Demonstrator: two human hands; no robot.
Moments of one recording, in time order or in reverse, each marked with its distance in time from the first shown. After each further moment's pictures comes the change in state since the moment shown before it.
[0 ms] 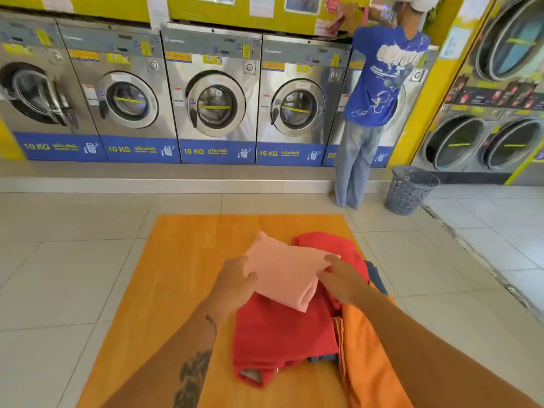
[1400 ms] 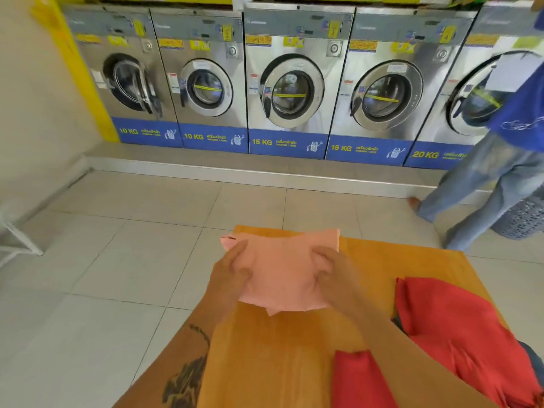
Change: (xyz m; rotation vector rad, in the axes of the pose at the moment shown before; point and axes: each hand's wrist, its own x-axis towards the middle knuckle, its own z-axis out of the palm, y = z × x) left_hand 0.100 -0.110 -0.171 -0.400 0.334 -0.131; right_hand 0.137 -0.183 0.135 0.225 0.011 -0.277
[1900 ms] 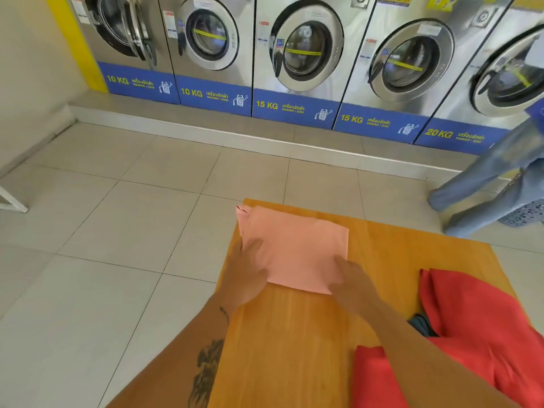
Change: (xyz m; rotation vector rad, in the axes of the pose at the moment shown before) left_hand 0.055 -0.070 0.009 0.479 -0.152 0.037; right_hand 0.026 0.054 0.041 -0.366 -0.242 0.246
